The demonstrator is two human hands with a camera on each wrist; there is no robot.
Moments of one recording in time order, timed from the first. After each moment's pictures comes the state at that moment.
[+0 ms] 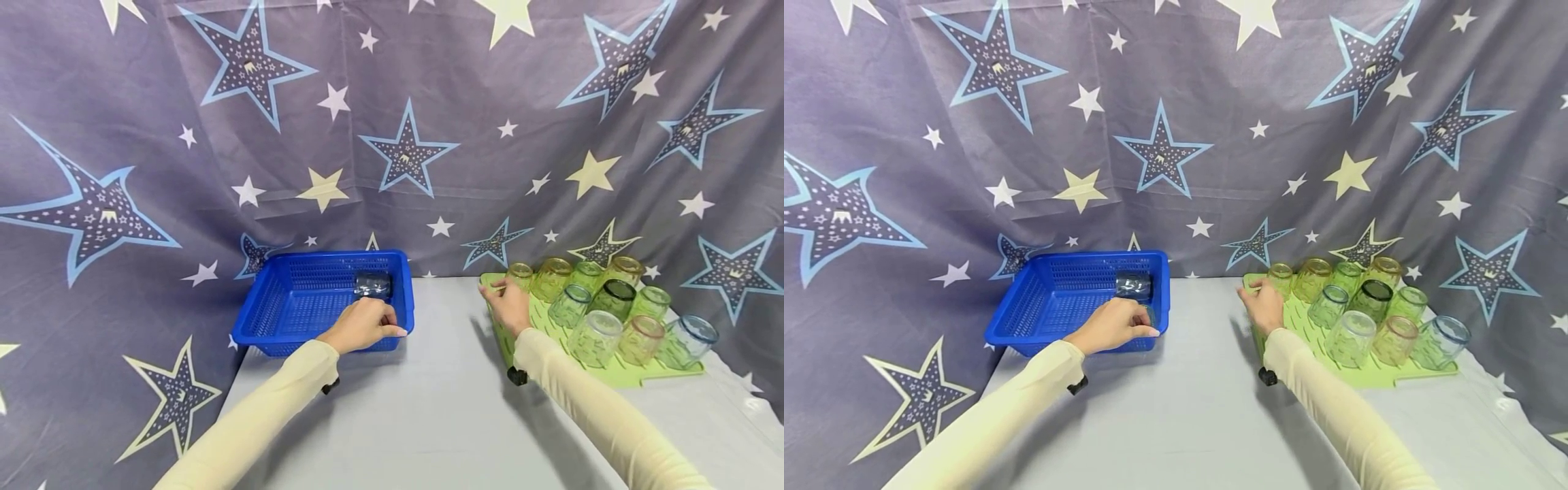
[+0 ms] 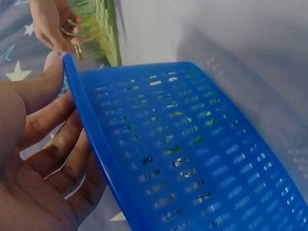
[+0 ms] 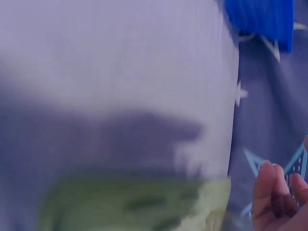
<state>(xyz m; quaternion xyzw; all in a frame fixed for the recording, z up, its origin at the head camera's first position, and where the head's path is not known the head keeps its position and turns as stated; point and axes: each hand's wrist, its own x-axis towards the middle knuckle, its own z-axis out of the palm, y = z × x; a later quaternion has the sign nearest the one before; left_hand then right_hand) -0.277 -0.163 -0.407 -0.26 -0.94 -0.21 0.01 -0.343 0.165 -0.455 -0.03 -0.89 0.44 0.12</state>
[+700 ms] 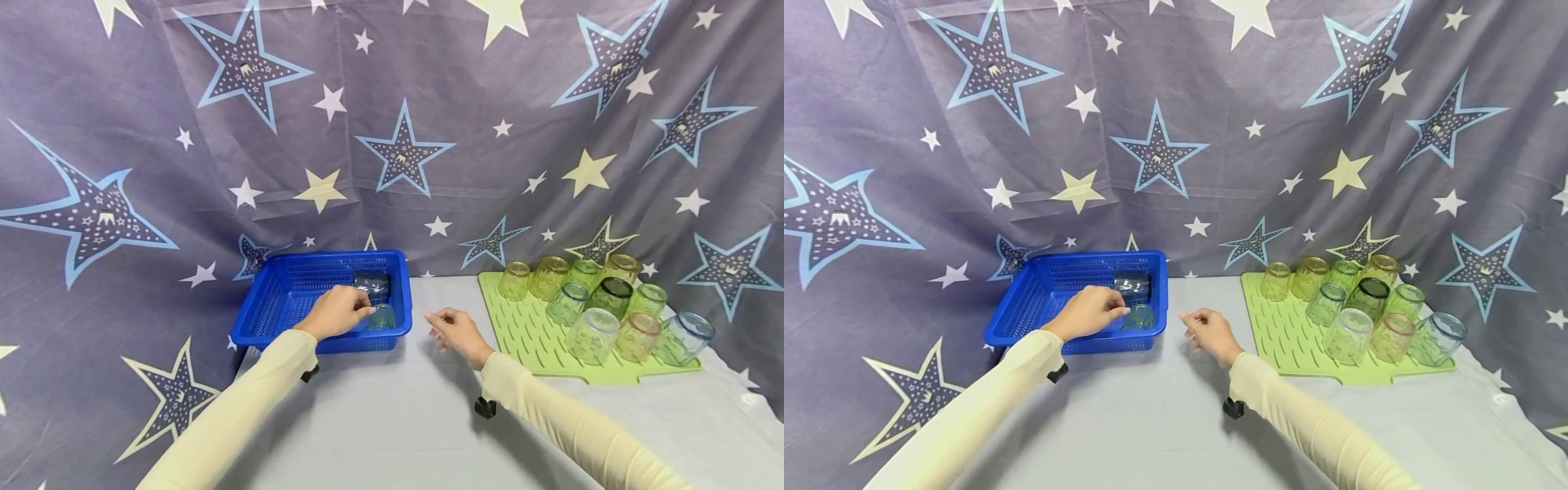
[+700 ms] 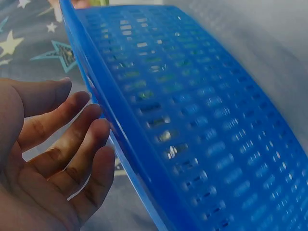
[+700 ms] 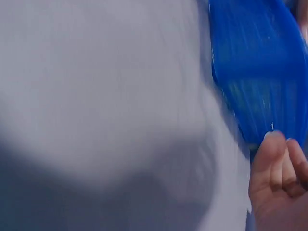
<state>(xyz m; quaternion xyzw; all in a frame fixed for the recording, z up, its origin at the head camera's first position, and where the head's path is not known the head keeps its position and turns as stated) -0.294 -0.200 -0.396 -0.20 -0.96 -0.19 0.03 -0.292 0.079 -0.471 0.04 -0.78 0.62 -0.08</state>
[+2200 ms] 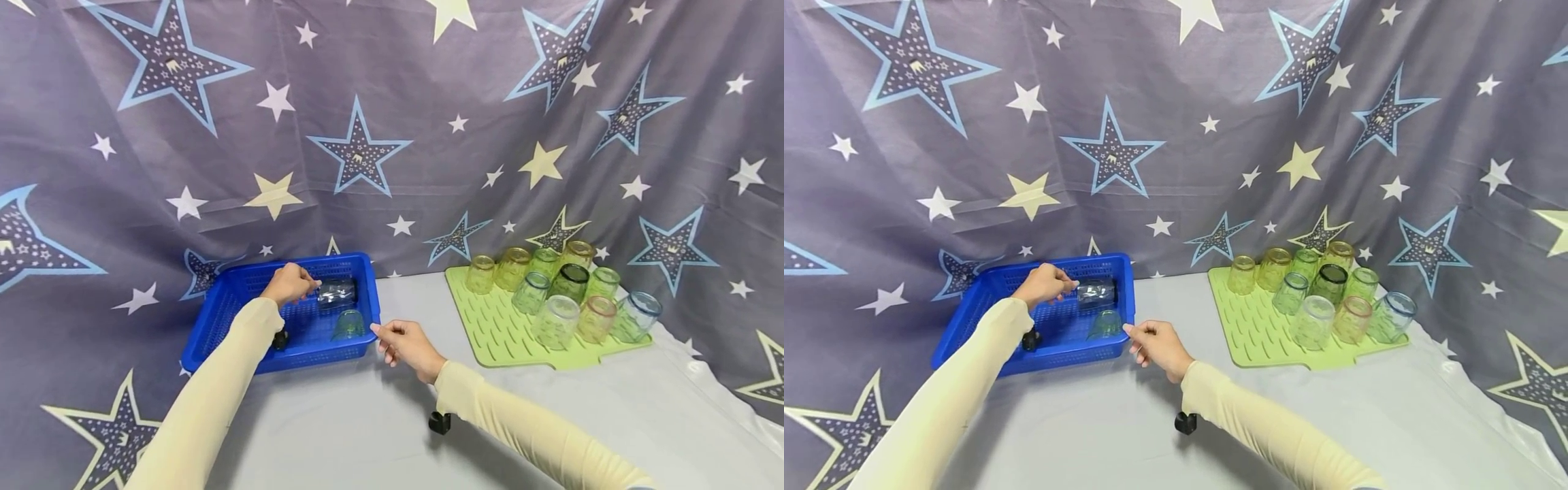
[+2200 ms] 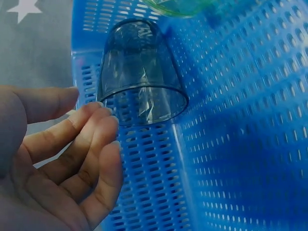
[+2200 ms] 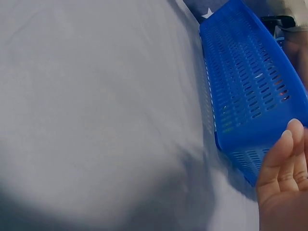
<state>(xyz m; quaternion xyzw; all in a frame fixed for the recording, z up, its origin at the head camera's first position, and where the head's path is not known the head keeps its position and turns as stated) -0.398 -0.239 -0.407 -0.04 -0.93 -0.35 -0.08 -0.266 0.047 -0.468 0.07 -0.69 0.70 -0.14</state>
